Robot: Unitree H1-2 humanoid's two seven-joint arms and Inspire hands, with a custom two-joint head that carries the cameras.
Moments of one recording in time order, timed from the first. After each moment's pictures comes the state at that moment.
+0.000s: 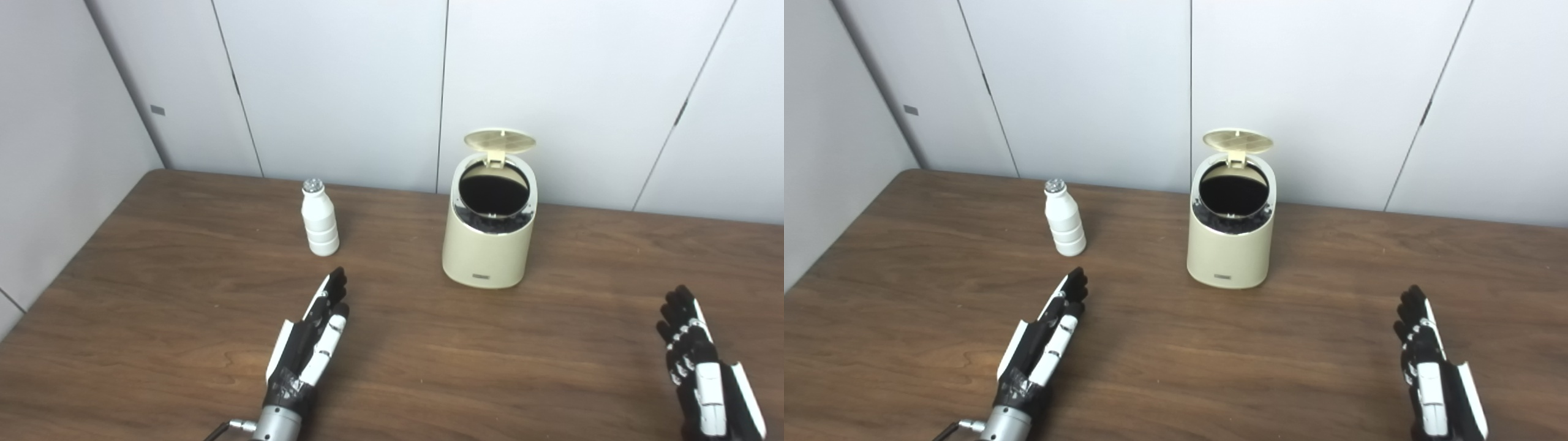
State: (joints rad) left arm 0.17 0.02 0.01 -0.17 -0.04 -0.08 -0.05; right arm 0.12 -0.16 -0.09 -0.12 0.11 -0.16 0.13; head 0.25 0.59
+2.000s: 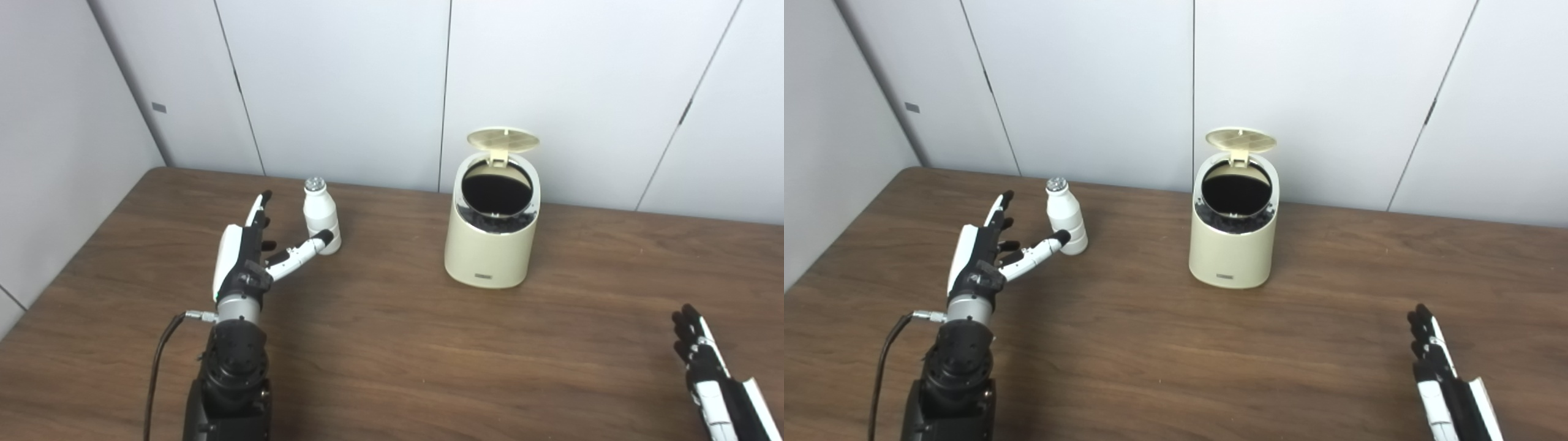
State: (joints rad) left arm -0.21 0.04 0.23 -0.25 0.57 0.47 -0.10; right arm 0.15 -0.23 -0.09 -0.14 -0.02 -0.15 0.13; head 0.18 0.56
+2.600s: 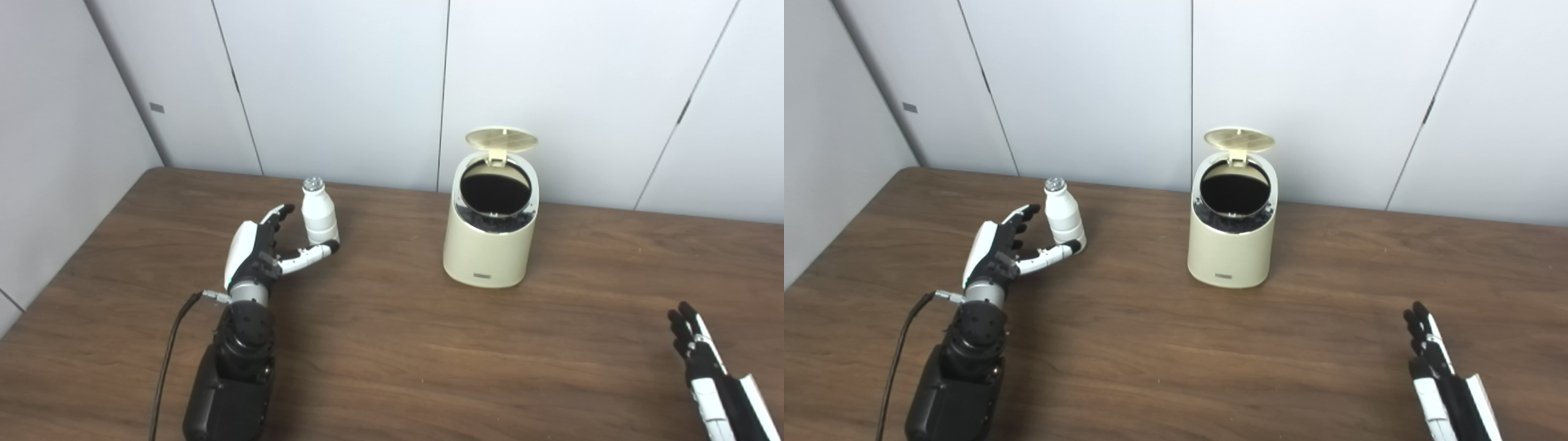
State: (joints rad) left arm -0.28 0.16 0.14 -0.02 0.50 0.44 0.01; right arm 0.15 -0.23 -0.10 -0.13 -0.03 -0.16 0.13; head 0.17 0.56
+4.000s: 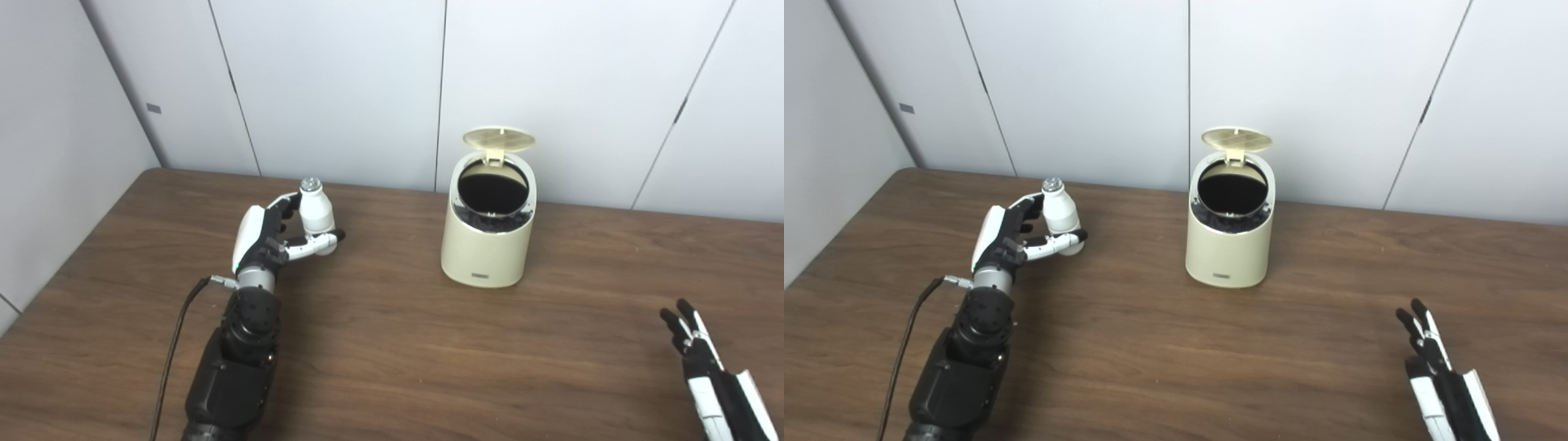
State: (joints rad) left arm -0.34 0.20 0.08 0.07 0.41 0.37 0.10; right arm 0.13 -0.23 -0.10 -0.12 -0.05 -0.15 0.12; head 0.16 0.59
